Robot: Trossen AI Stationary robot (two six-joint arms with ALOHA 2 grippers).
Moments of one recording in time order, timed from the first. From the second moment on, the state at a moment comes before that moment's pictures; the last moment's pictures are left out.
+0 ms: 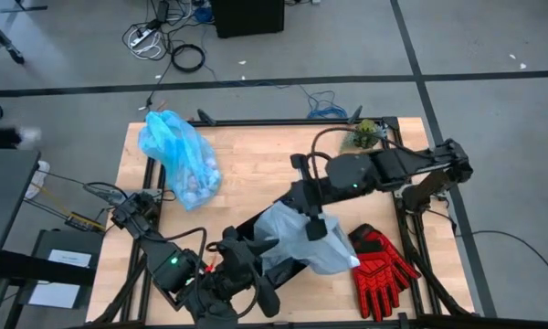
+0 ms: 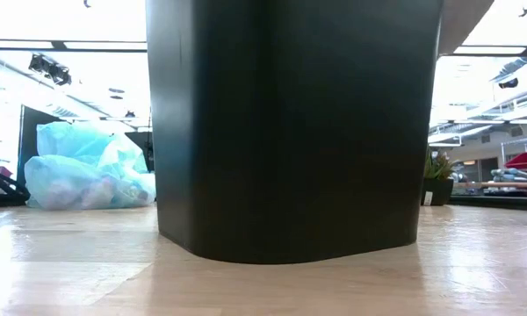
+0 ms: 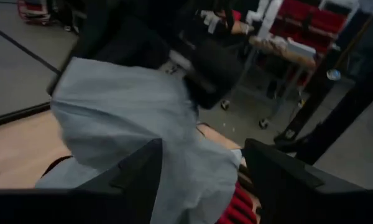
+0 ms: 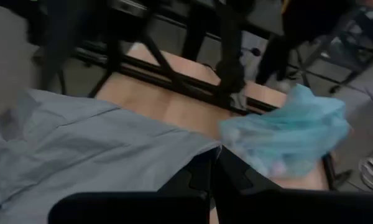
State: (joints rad) left arm -0.75 2.02 2.35 -0.86 -1.23 -0.88; right arm 0.30 1.62 1.90 -0.61 0.22 -0.22
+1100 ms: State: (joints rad) left arm -0.69 2.02 2.35 -1.18 -1.14 -1.24; right arm 0.37 1.62 1.88 -0.39 0.21 -0.69
